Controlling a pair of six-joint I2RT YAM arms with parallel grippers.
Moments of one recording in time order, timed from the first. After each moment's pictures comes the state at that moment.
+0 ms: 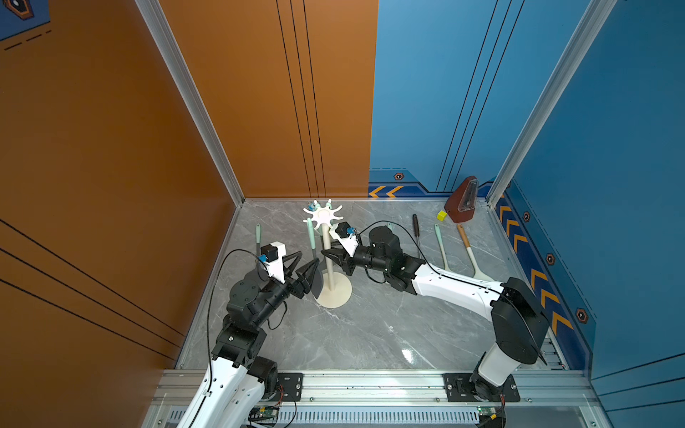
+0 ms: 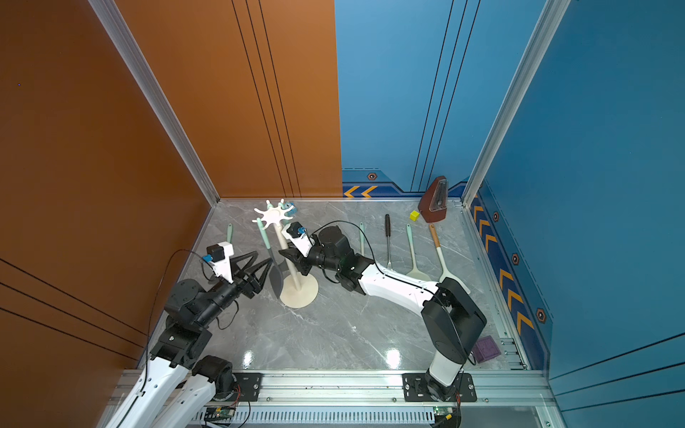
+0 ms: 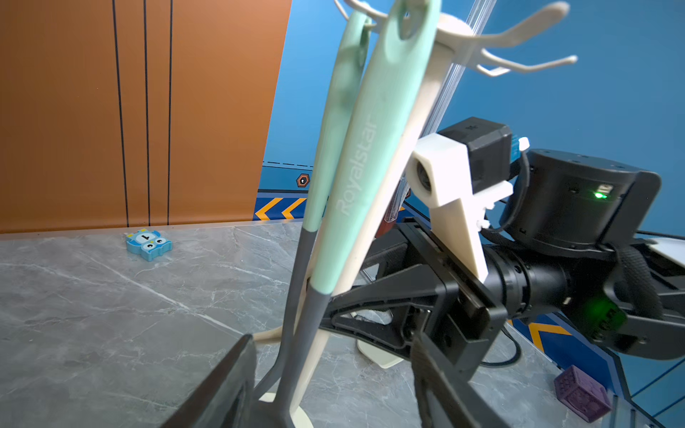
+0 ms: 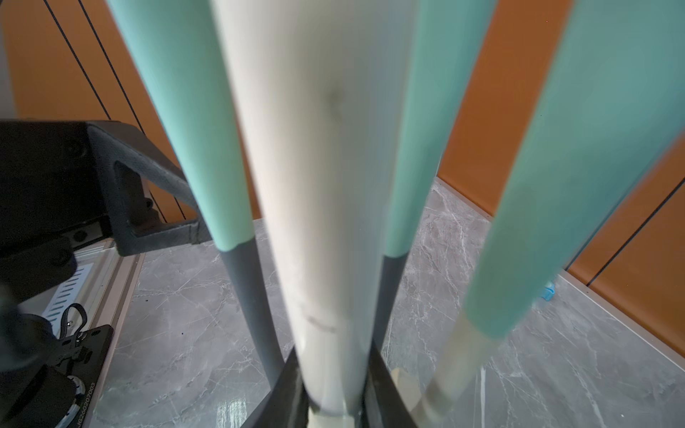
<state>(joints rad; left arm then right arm) -0.28 0.51 0.49 0.02 0.31 -0.31 0.86 1.70 1.21 0.31 -0.35 -0.05</state>
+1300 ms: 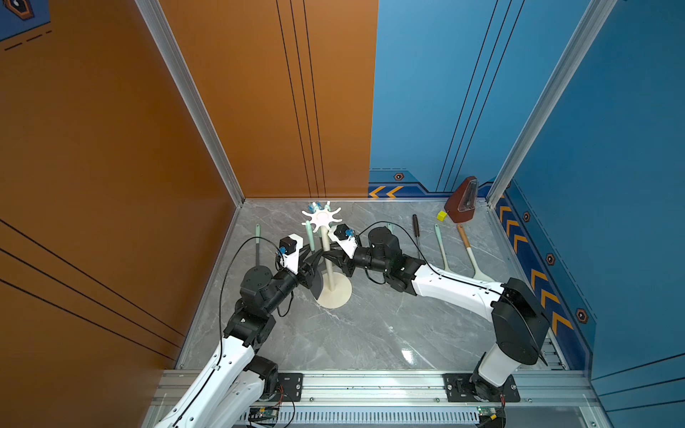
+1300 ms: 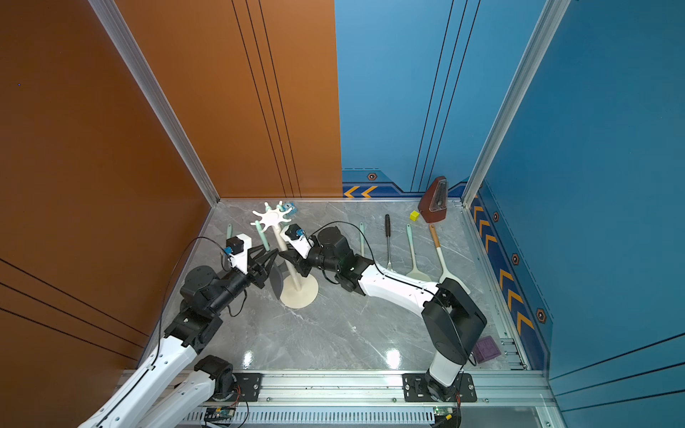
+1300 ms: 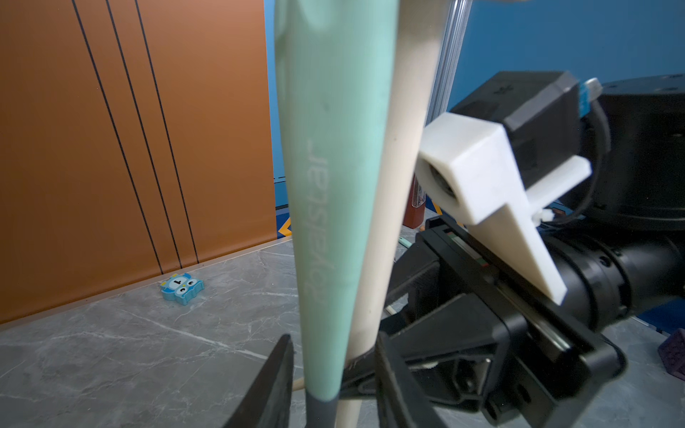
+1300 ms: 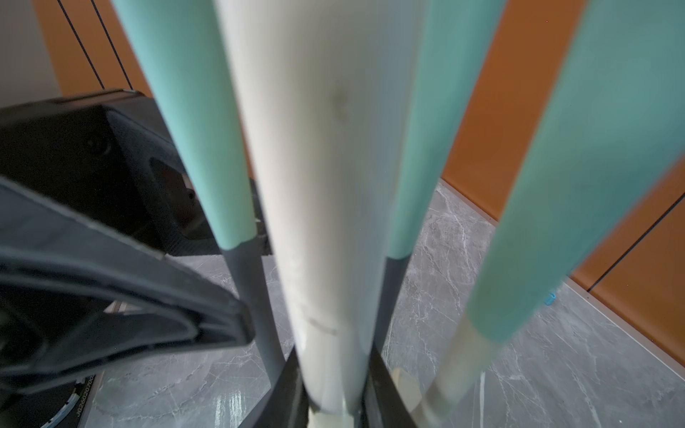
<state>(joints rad) -0.34 0.70 0.54 0.16 0.24 -0.07 0.86 1.70 1.21 0.30 -0.35 -0.08</state>
